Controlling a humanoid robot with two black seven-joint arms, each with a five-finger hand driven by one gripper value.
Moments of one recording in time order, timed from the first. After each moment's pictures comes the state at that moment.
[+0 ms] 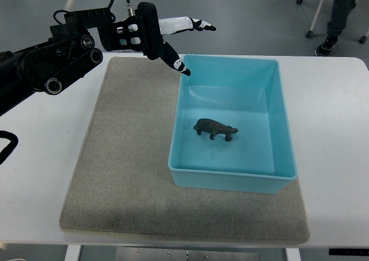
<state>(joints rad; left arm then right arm) -1.20 0.30 -0.45 -0.81 1.37 -0.29 -0.29 0.03 0.00 -0.01 0.11 -0.05 0.19 0.07</state>
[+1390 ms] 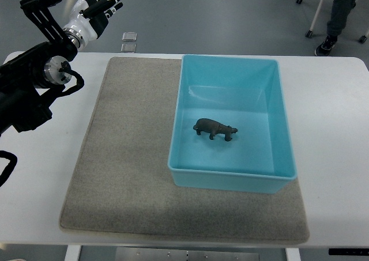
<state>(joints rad) -1.07 0.26 -0.49 -0.48 -0.12 -0.18 -0.27 0.03 0.00 -0.01 0.11 -0.05 0.19 0.07</state>
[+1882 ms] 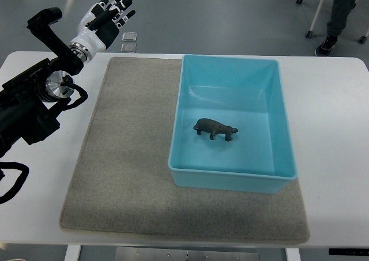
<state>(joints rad) -1.01 0.21 -0.59 -0.44 -0.12 -0.37 -0.27 0.03 0.00 -0.01 0.11 -0.05 0.19 0.07</state>
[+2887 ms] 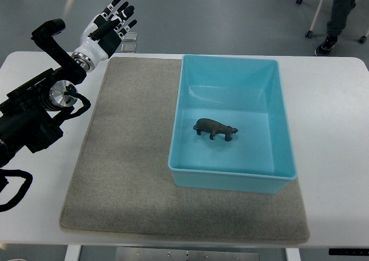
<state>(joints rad) -0.97 0.20 -0.60 -0.44 -0.11 -0.37 -0.29 0.03 0.00 -0.01 0.11 -0.05 0.19 0.07</state>
